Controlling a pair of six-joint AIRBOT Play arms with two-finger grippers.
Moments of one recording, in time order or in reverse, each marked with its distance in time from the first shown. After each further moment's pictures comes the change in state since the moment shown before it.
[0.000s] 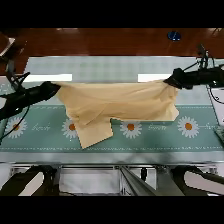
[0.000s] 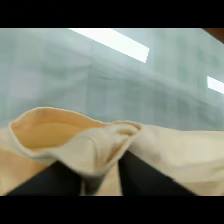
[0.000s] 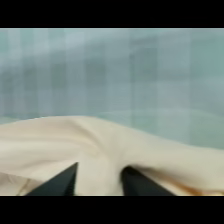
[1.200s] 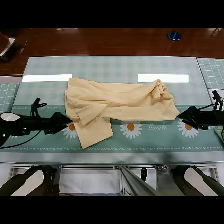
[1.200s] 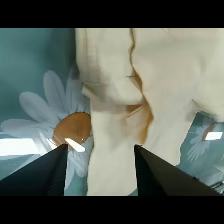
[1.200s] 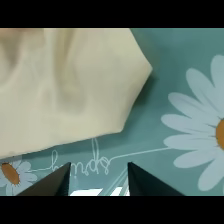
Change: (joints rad) left arm 0.175 -0.133 -0.257 0.031 -0.399 -0.001; right arm -0.371 0.344 -0.571 -0.180 0.074 -0.021
